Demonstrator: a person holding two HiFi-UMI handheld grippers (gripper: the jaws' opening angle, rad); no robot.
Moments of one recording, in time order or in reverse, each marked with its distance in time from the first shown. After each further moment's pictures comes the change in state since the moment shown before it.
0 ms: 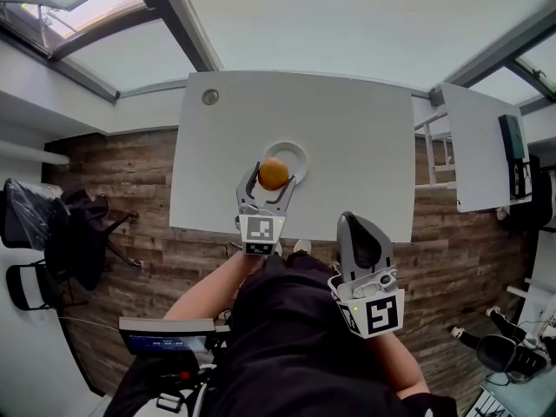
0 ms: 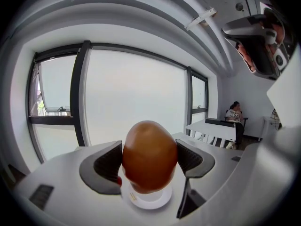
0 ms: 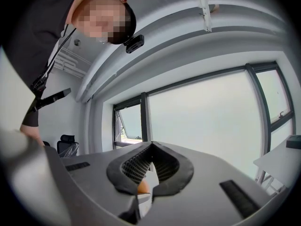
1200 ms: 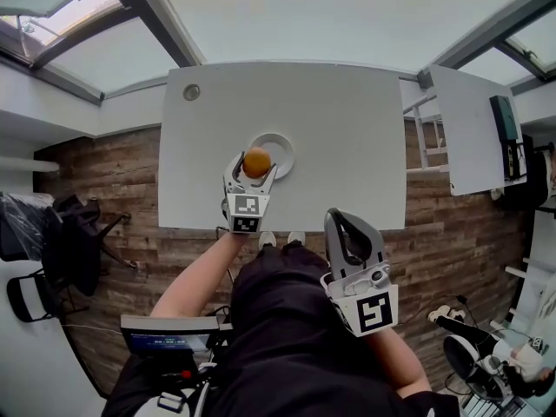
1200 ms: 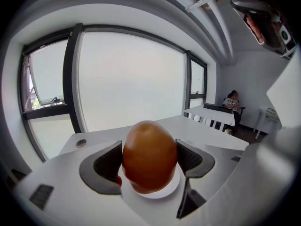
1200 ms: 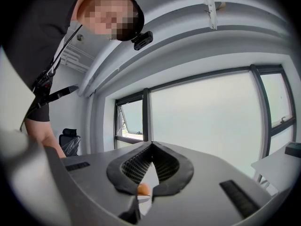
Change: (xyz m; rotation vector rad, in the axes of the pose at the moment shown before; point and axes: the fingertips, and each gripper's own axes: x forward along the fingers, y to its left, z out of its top) left arm 0.039 0.011 -0.059 0.001 0.190 -0.050; right arm -0.002 -0.001 -0.009 -0.048 0.057 0.011
